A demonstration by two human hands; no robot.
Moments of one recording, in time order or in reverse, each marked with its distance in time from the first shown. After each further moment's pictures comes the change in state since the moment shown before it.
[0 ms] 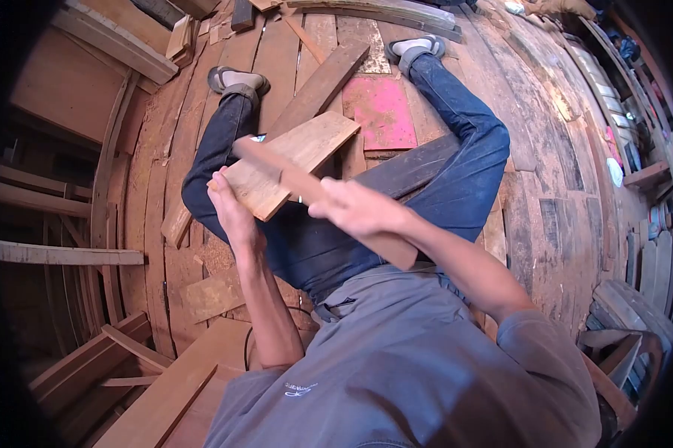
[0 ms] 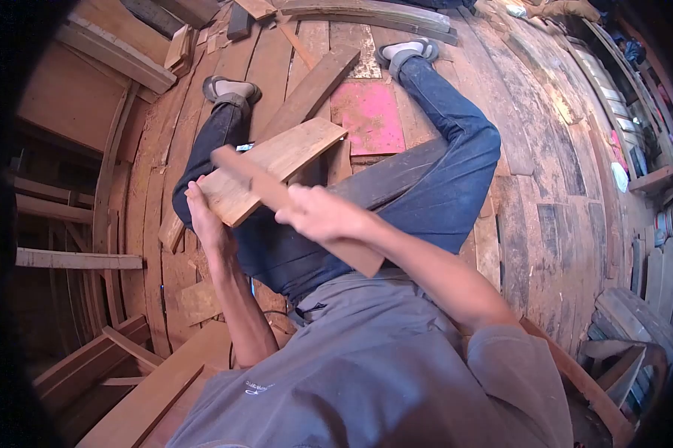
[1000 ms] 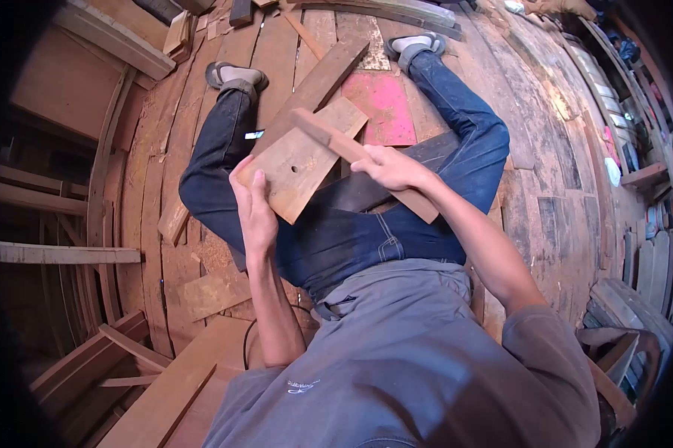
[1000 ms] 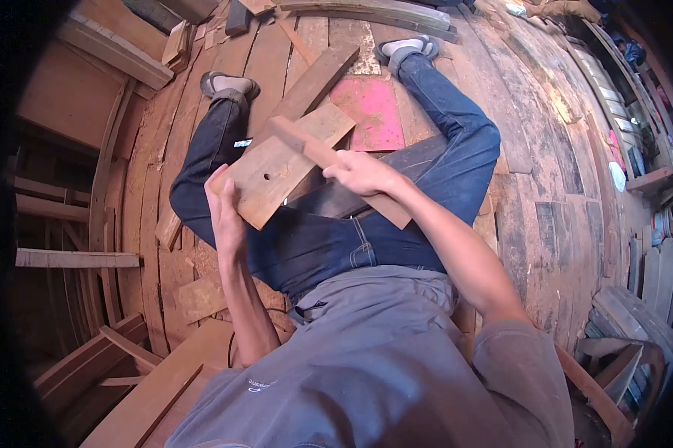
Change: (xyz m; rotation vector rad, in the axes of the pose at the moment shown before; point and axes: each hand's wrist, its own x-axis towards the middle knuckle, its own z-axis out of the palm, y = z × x) left_hand -0.018 -0.003 0.006 0.205 -0.262 0.112; right_hand 0.022 0.061 -0.047 -0.055 0.042 0.013
